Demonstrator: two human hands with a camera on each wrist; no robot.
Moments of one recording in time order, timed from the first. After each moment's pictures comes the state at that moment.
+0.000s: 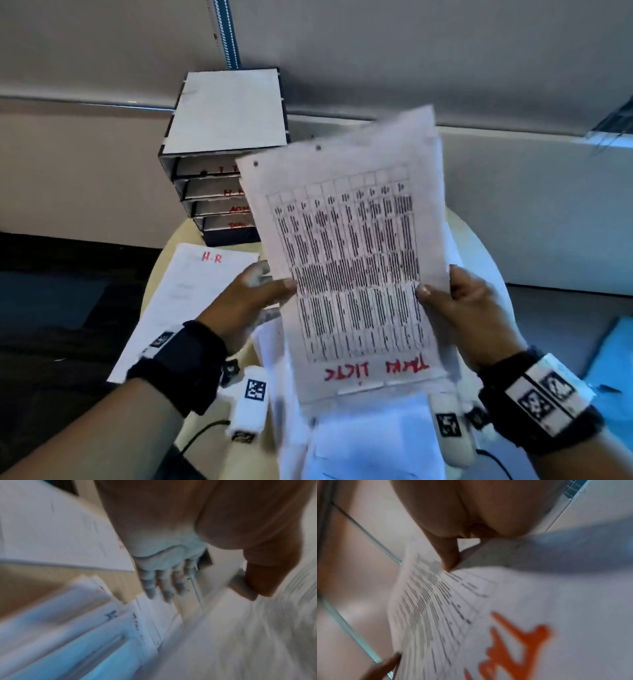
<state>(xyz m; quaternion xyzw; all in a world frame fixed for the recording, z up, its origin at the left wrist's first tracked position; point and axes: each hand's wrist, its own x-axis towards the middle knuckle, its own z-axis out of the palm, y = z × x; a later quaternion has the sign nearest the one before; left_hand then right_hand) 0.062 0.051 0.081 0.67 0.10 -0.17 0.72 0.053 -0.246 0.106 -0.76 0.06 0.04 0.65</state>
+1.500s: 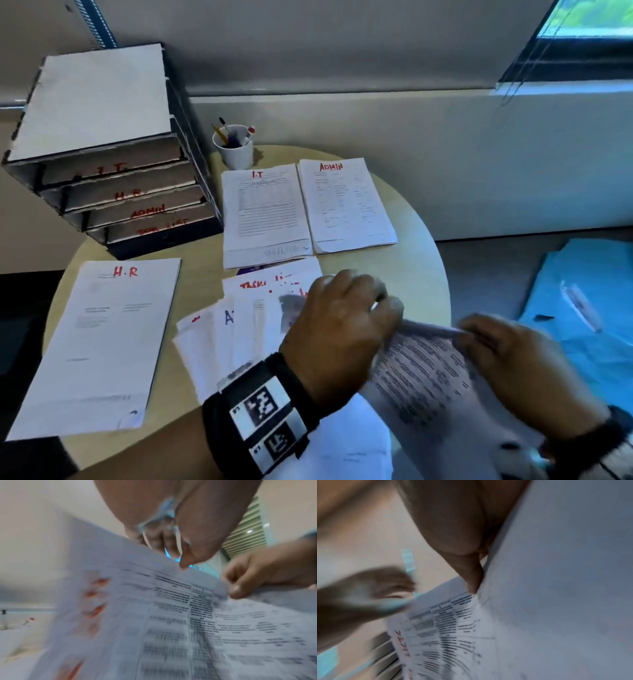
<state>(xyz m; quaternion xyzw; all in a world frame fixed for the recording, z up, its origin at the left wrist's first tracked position) 0.028 -0.148 0.096 0.88 -0.41 0.12 0.21 -0.040 -0.387 0.089 -0.98 0.06 -0.01 0.19</state>
